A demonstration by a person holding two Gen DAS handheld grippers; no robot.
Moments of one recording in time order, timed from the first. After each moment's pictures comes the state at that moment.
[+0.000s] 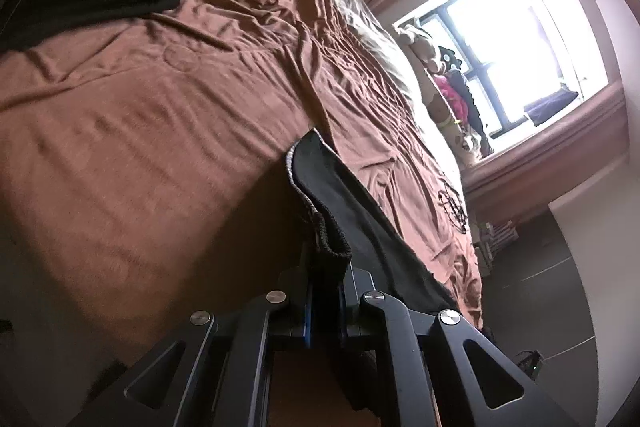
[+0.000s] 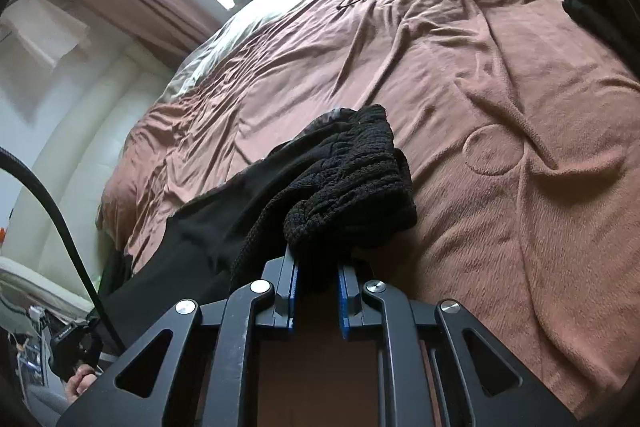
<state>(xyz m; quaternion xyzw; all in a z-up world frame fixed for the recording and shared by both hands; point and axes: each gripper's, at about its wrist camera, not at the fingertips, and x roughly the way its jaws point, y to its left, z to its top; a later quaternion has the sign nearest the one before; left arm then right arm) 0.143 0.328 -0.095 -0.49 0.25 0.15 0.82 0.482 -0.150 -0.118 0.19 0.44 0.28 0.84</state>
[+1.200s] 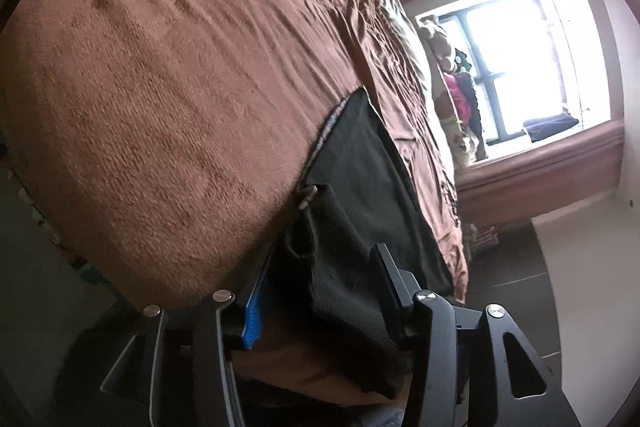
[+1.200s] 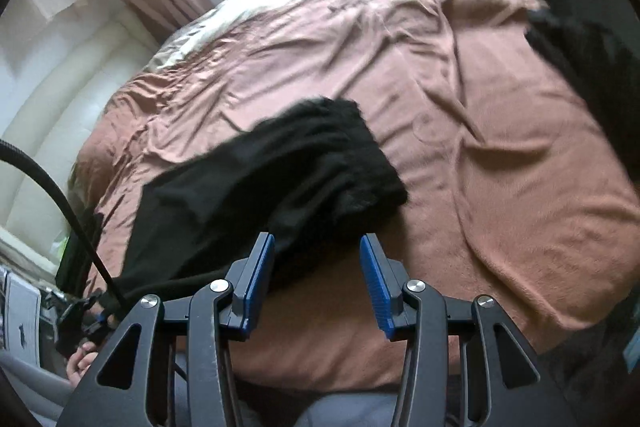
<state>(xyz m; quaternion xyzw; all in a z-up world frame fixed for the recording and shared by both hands) 0.097 0.334 -0.190 -0.56 0.25 0.11 0.78 0.386 -0.161 -0.061 0.10 0.43 0.24 0.86</state>
